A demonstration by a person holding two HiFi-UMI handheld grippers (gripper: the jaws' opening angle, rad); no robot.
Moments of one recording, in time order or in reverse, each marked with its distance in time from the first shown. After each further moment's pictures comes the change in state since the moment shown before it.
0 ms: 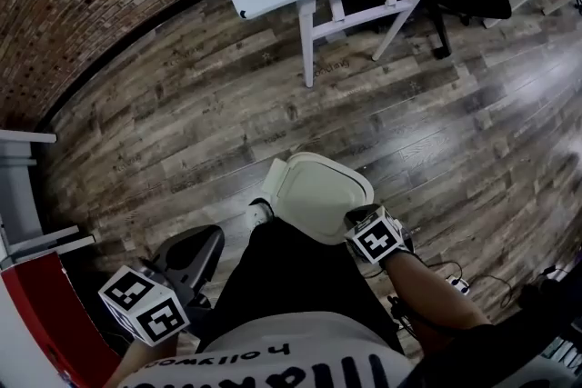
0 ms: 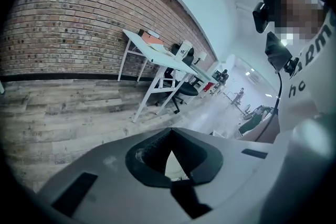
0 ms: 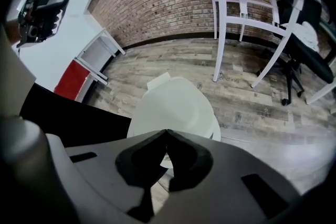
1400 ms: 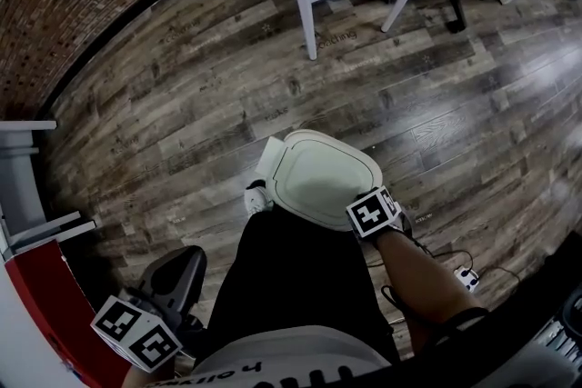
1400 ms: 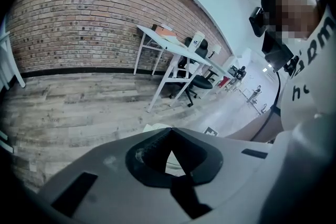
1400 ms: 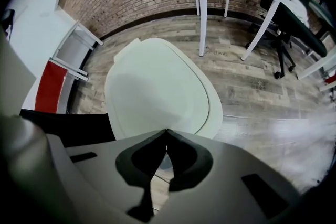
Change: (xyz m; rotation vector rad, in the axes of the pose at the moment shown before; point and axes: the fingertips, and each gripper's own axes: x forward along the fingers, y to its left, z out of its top) left arm -0.008 0.015 -0.065 -0.057 0.044 0.177; right arm 0.083 -0.042 -0.057 0.163 0.167 -0.080
